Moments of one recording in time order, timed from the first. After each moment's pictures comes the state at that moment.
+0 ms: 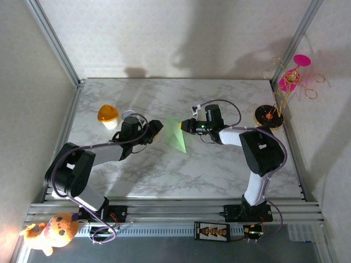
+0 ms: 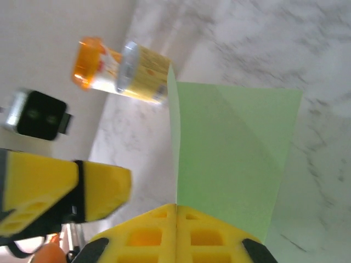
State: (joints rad) left arm -0.39 1.57 0.64 0.49 0.39 -1.21; right arm 0.43 1.83 0.93 0.41 -0.75 0.69
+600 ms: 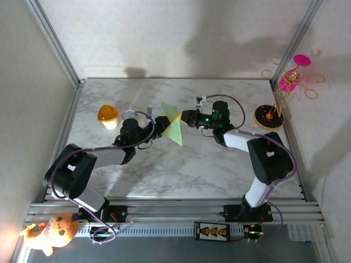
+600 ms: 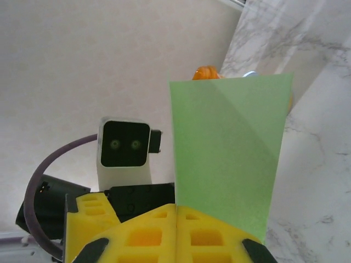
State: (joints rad) left arm -0.47 1.57 0.62 0.86 0.50 -1.21; right arm 0.43 1.73 0.88 0.73 -0.90 1.07
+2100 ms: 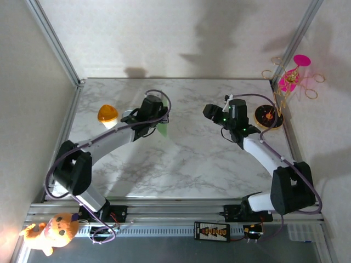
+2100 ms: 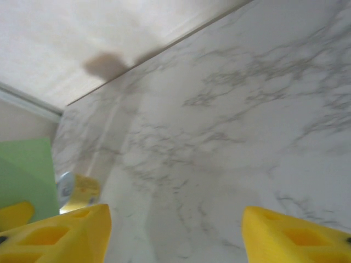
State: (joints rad) left arm -0.59 1.66 1.23 -0.23 -0.25 -0.48; right arm 0.32 1.35 0.87 0.01 -0.18 0.64
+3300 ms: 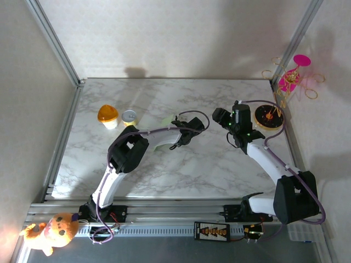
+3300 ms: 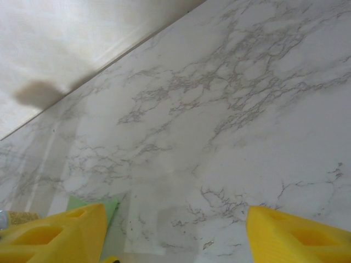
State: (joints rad) left arm -0.84 2.21 1.64 -0.69 -0.60 -0.65; right arm 0.29 1.28 0.81 -0.07 0.01 0.67
